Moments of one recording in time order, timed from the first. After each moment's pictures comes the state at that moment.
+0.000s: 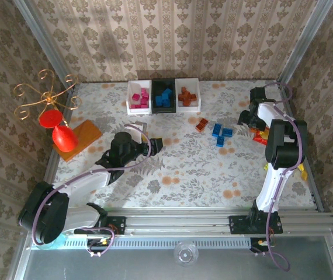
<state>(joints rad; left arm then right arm) -0.61 1.21 0.51 0.37 0.15 -0.35 -0.14 2.01 1.46 -0.67 0.14 0.26</state>
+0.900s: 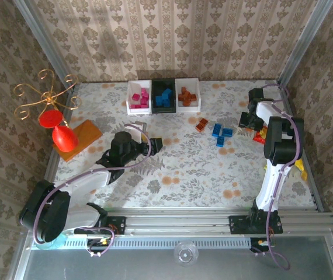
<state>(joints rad) -0.60 1.23 0.51 0.38 0.15 -0.35 -0.14 2.09 1.51 -0.71 0.10 0.22</state>
